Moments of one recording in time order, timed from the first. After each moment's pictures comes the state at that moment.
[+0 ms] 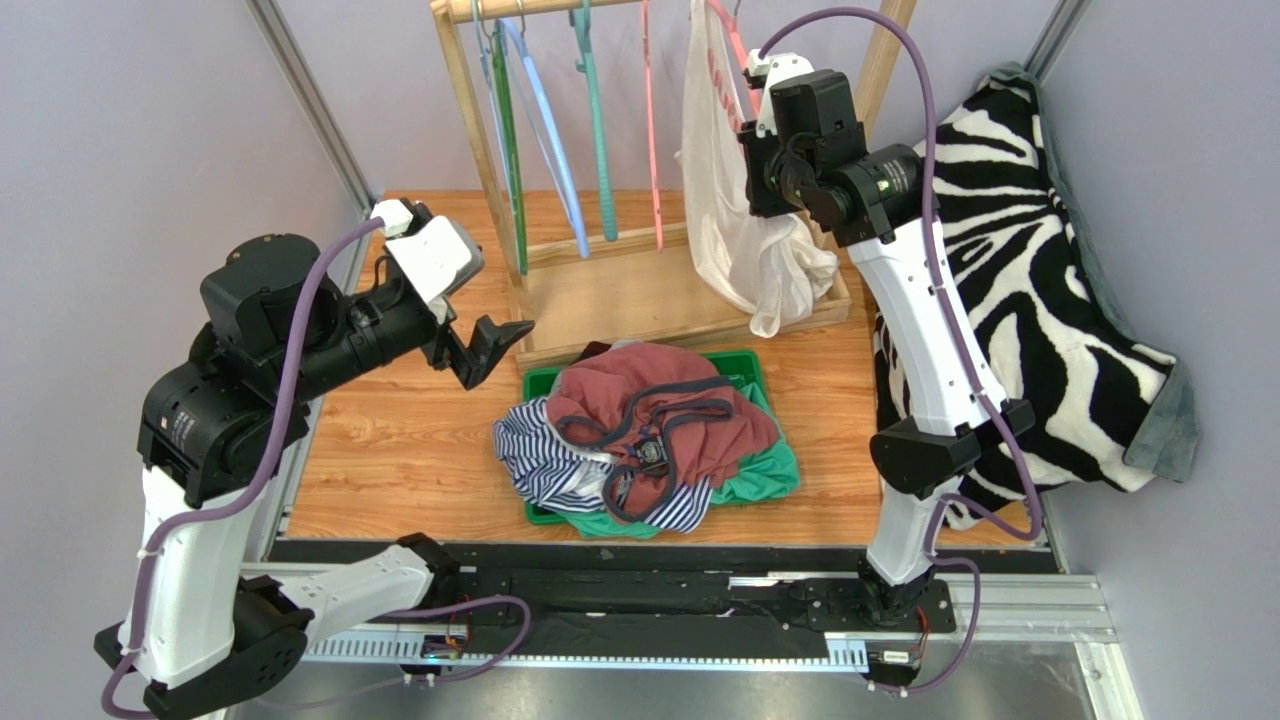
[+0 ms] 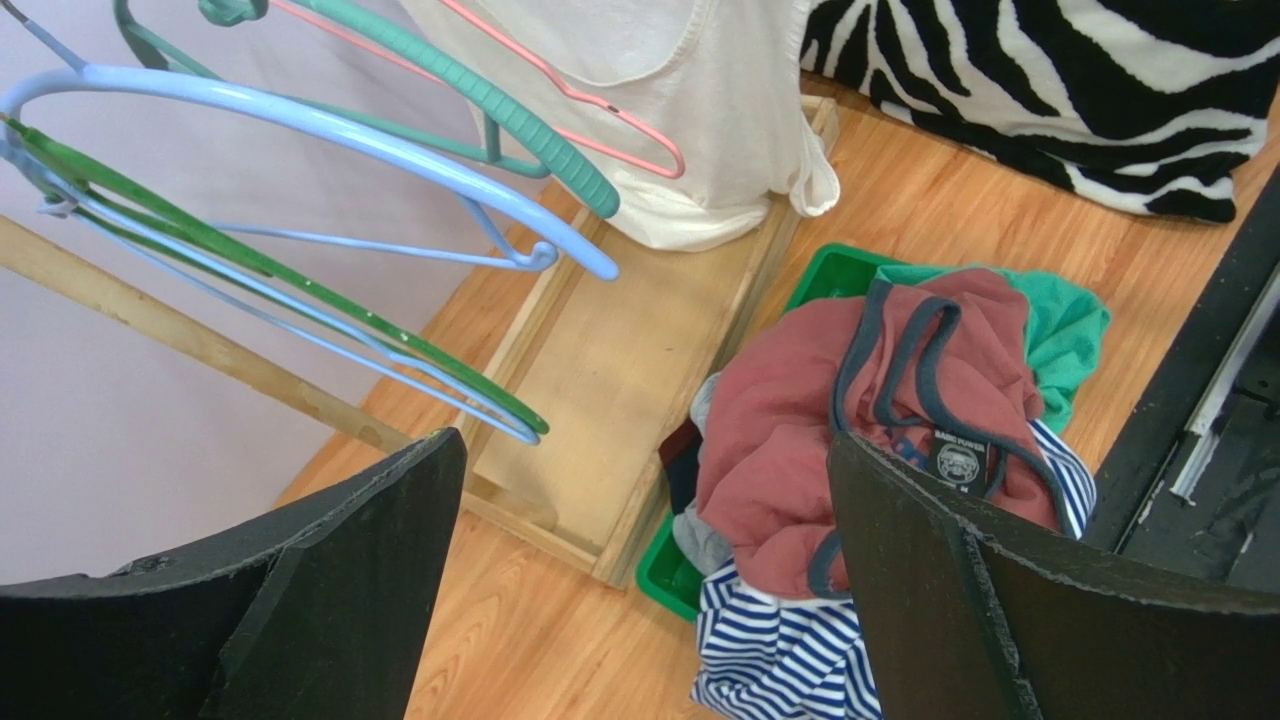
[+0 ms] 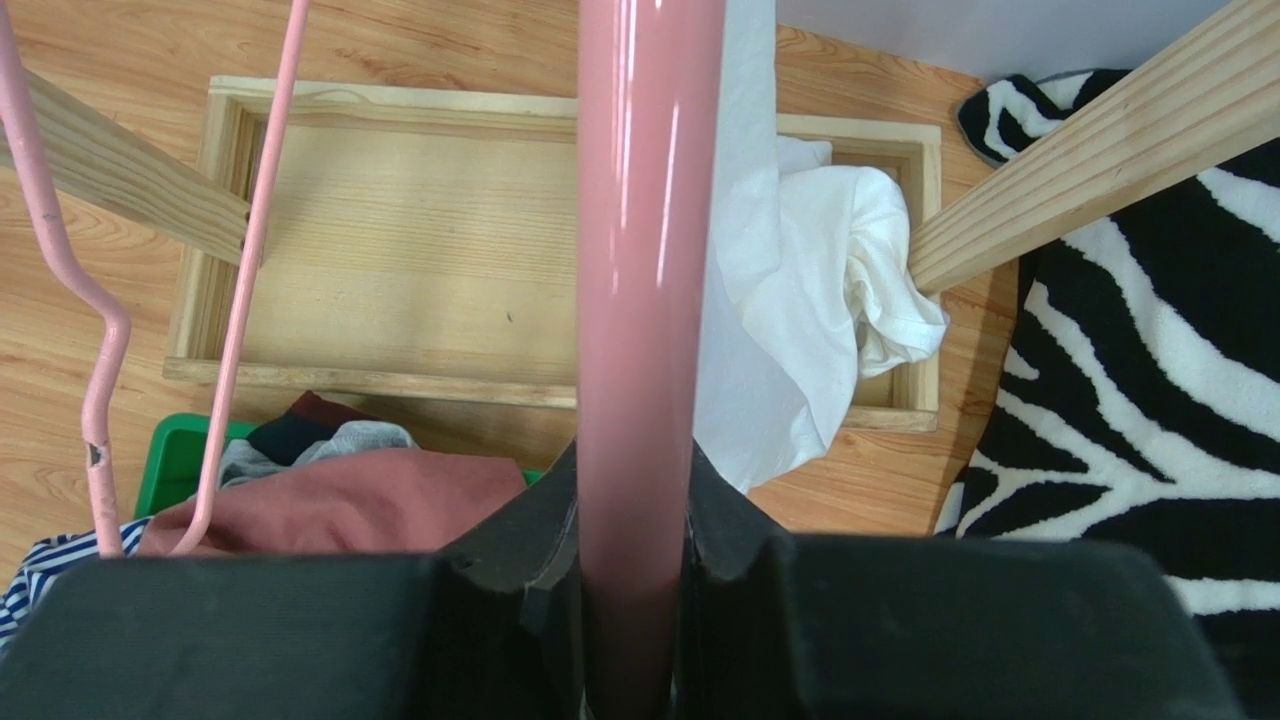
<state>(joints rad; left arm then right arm) -0.60 1.03 1.86 -1.03 0.23 0.36 0.50 1.85 2.46 -1.19 0.22 0.12</state>
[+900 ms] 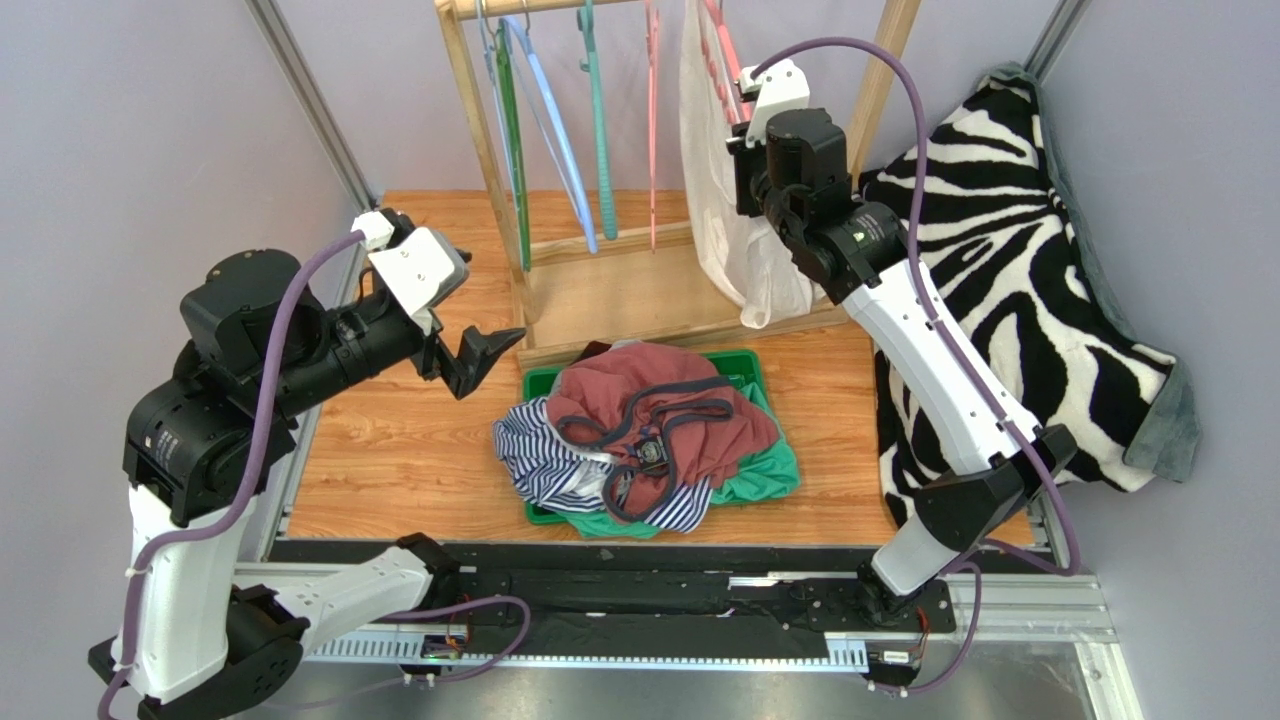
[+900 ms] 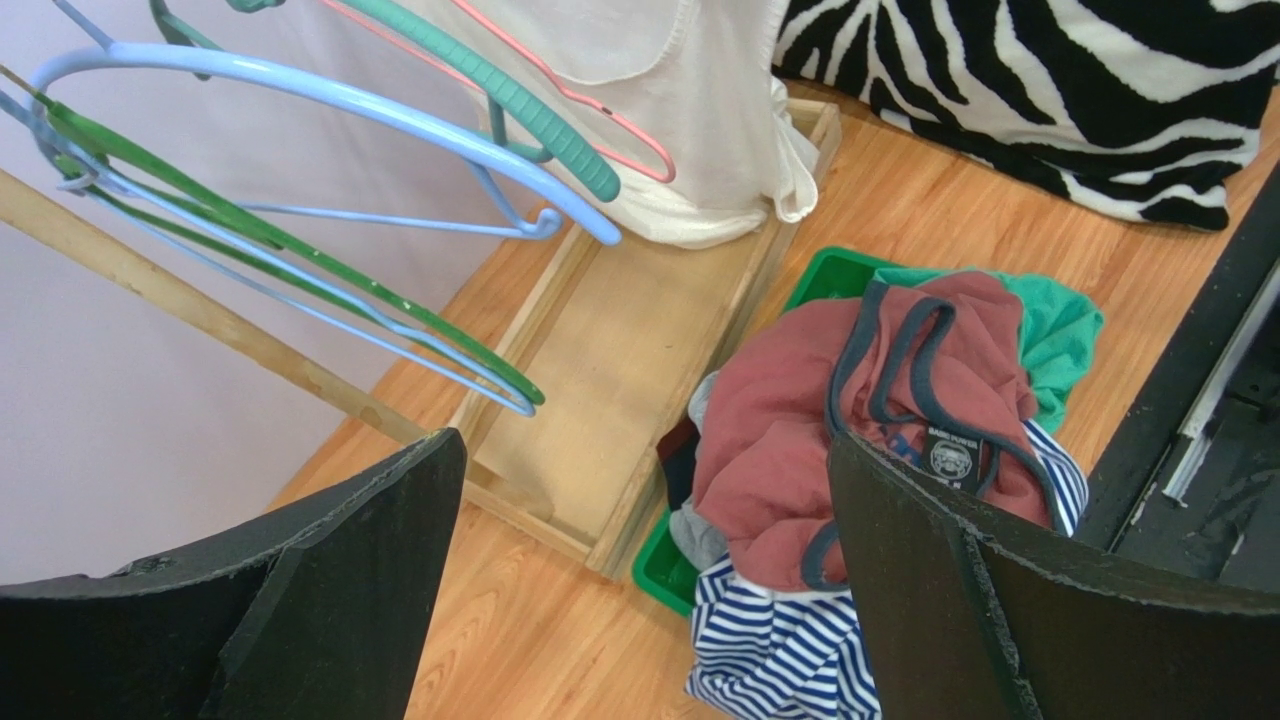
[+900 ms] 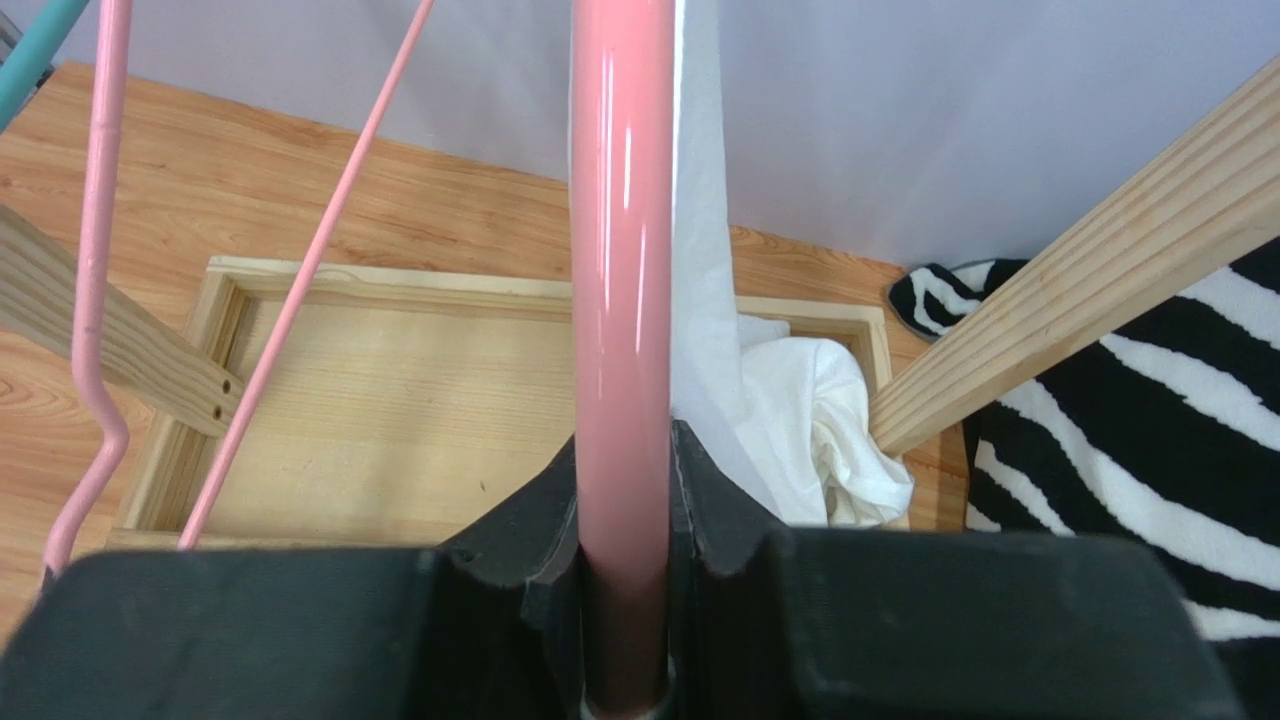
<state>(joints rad) -0.59 1.00 1.85 -1.03 0.23 0.35 0.56 1.61 1.92 -0.57 0.35 0.02</state>
